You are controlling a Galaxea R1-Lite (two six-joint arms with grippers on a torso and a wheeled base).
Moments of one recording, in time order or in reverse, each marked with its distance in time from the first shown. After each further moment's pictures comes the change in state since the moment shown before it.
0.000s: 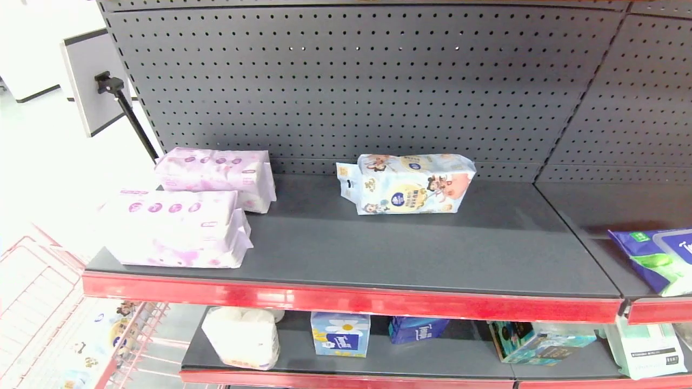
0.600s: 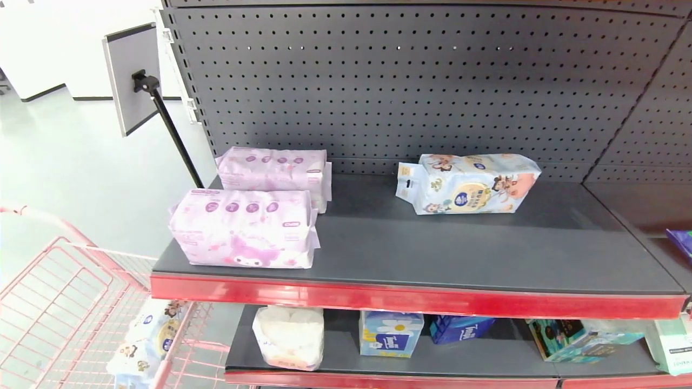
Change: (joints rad) left arm 0.000 0.000 0.000 0.000 0.000 -0.001; right arm 0.000 0.000 0.001 0.001 0.001 0.002
